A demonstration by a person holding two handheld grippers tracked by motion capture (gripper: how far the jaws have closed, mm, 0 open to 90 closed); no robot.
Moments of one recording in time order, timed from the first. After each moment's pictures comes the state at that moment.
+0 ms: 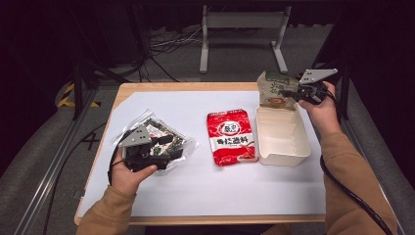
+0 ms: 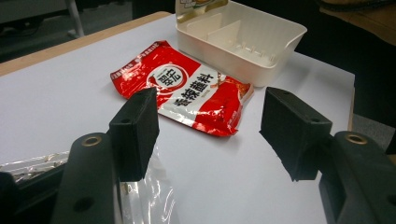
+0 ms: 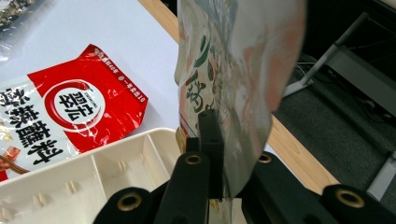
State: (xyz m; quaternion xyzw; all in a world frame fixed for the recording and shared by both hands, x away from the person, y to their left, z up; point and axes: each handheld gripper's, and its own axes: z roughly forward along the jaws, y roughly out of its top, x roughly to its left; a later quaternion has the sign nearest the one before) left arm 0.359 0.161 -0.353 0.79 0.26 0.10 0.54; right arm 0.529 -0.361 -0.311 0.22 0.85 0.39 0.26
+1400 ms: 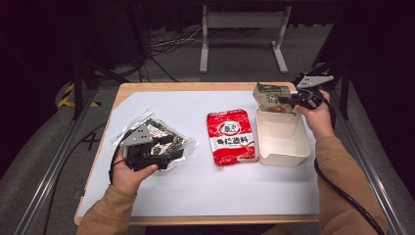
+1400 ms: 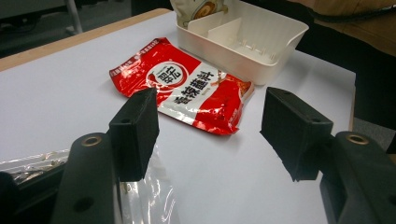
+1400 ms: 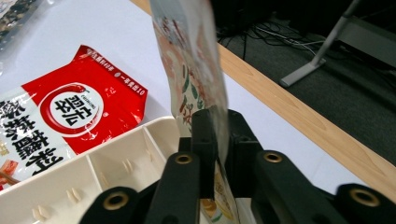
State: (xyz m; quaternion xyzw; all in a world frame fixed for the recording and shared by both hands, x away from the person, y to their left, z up) left arm 0.362 0.160 -0.355 0.80 0.26 0.09 0.54; right arm 0.536 -0.366 -0.343 0.29 0.83 0.42 0.23
